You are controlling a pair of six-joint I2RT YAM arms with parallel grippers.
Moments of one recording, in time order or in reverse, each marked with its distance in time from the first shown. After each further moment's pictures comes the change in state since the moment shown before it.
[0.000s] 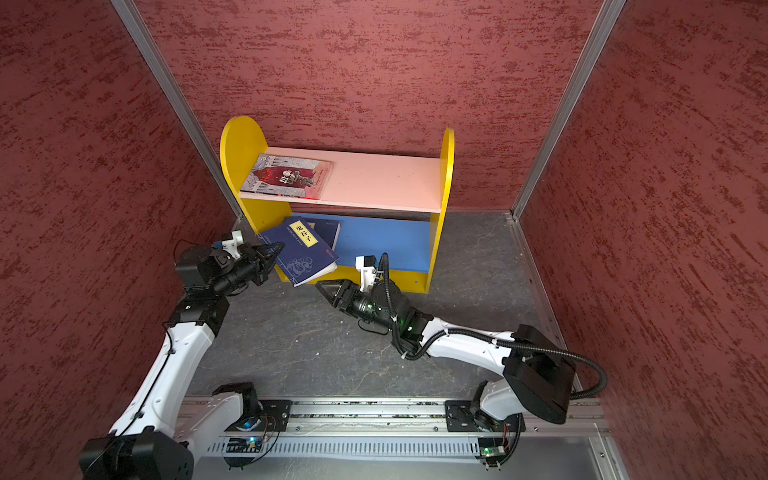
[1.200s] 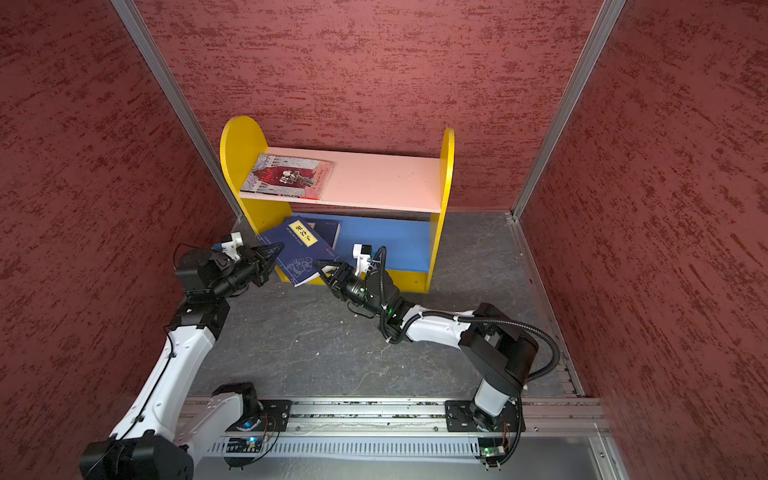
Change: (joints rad) left arm -0.002 -0.028 -0.040 0.046 -0.006 -0.039; right arm -0.090 0.221 0.079 0.268 0.002 0.154
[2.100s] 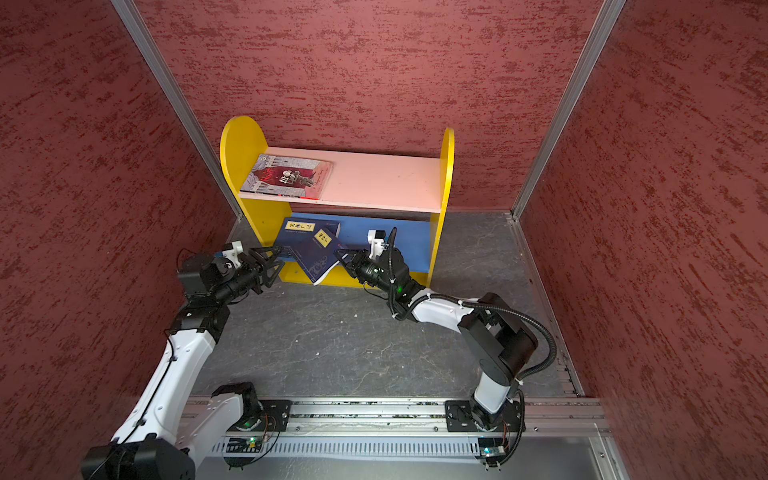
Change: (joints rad) left arm 0.018 -0.016 -0.027 -0.093 -0.016 0.026; right arm -0.188 0.042 0.076 -0.138 -0.184 -0.067
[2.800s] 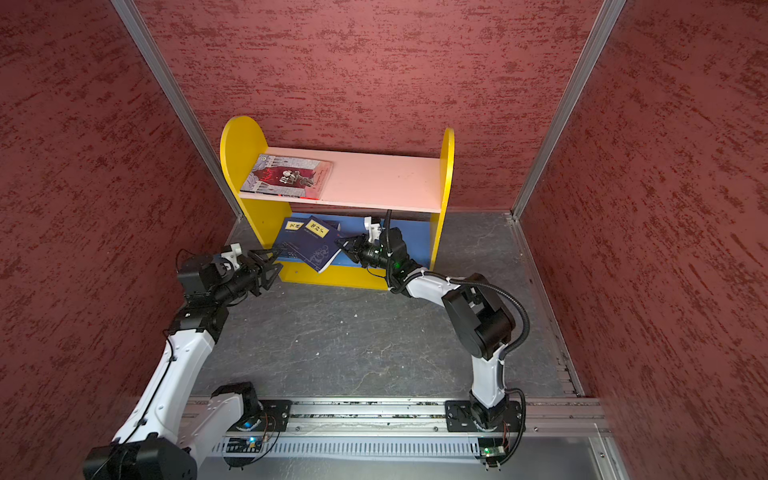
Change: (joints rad) left arm 0.019 0.000 0.000 -0.038 0.000 0.031; right arm -0.128 0.232 0.251 -0.076 -0.246 -0.021
